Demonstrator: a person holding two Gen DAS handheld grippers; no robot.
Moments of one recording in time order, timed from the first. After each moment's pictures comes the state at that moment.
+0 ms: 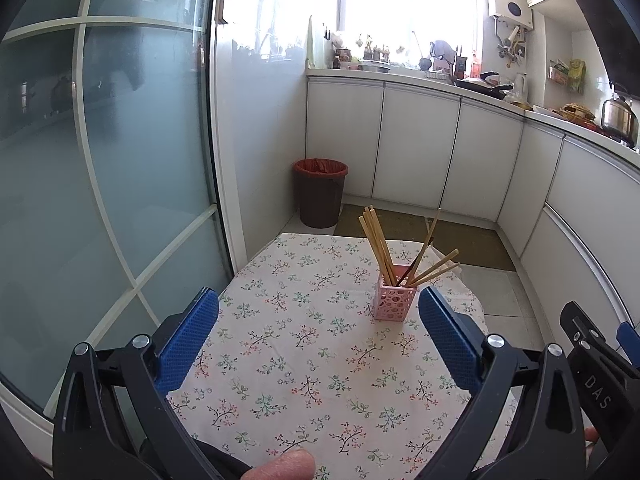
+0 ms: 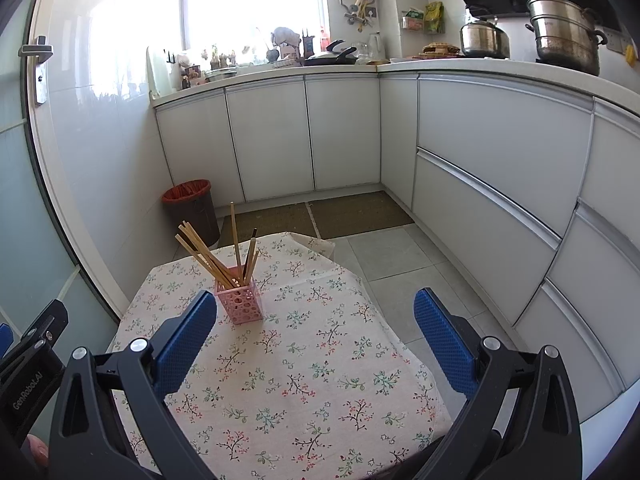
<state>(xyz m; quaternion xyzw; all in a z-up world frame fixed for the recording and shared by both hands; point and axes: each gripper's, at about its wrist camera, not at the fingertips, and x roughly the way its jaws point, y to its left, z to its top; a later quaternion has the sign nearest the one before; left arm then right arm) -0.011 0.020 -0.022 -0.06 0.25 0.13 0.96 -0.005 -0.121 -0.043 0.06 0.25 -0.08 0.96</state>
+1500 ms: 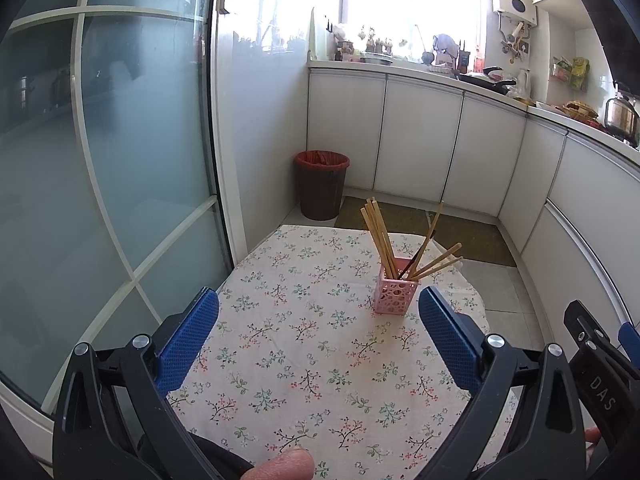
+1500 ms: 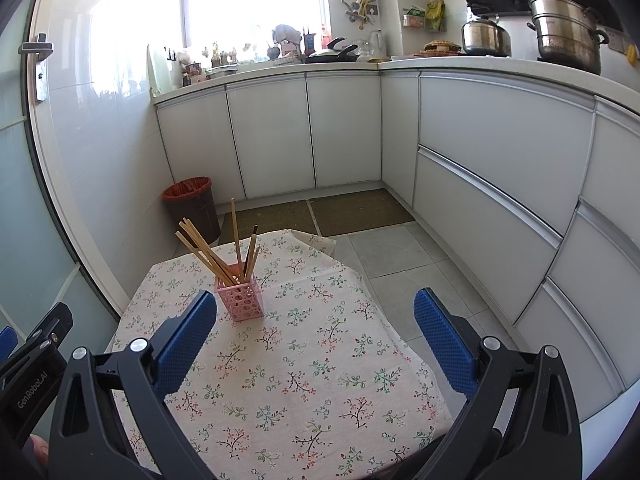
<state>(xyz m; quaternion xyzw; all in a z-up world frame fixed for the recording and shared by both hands) -0.010 0.019 -0.027 -0.07 0.26 0.14 0.95 -0.005 -0.120 -0.043 0.06 0.25 -0.08 0.96</state>
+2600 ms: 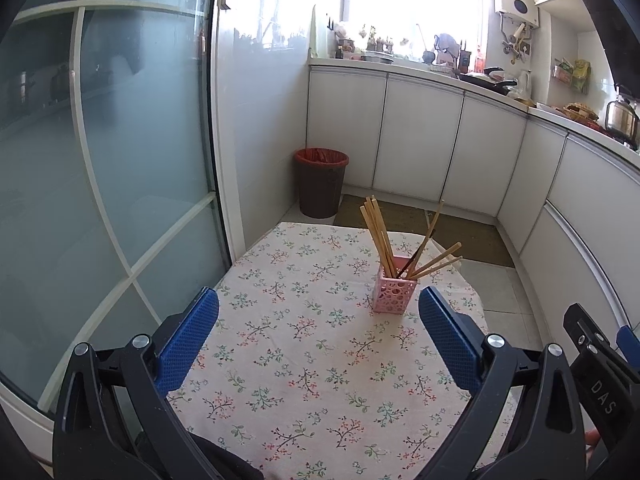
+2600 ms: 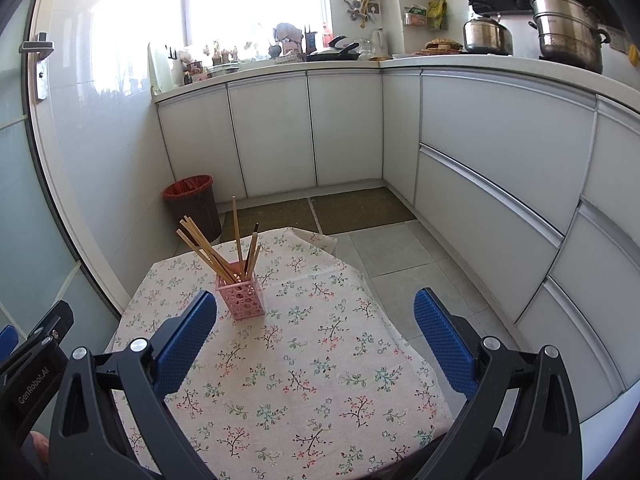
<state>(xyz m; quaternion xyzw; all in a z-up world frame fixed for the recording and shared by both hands) -0.008 0.018 -0.029 -0.08 0.27 0.13 0.95 -0.005 -0.120 -0.041 0.06 0.26 -0.08 0.96</state>
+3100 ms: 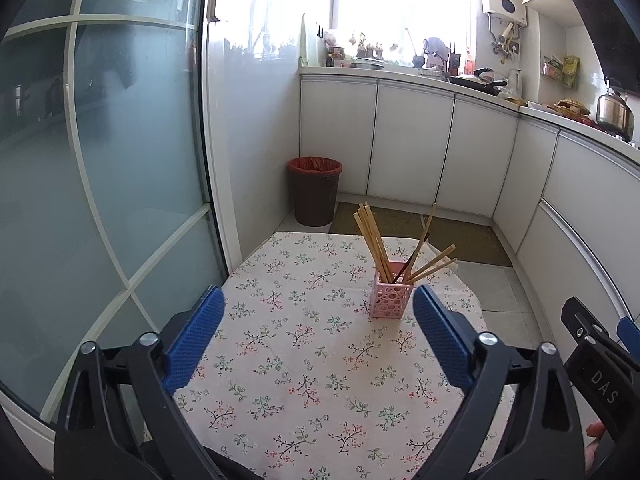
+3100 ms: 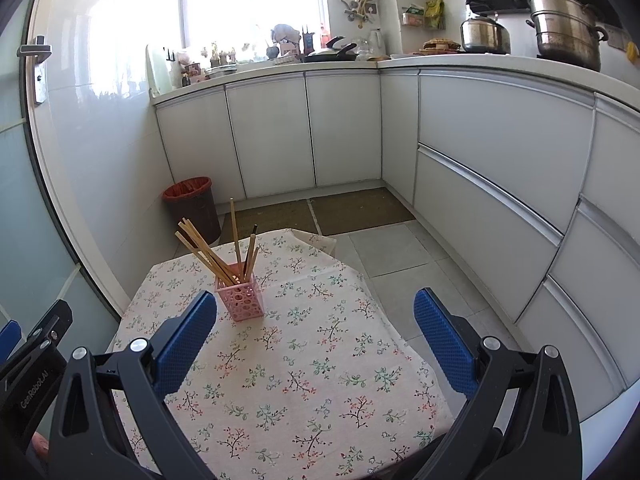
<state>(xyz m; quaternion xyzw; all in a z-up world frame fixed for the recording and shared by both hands) -0.012 0.014 -0.023 -0.06 0.25 0.12 0.96 -0.004 -0.124 -0.040 0.07 0.26 -0.08 0.96</state>
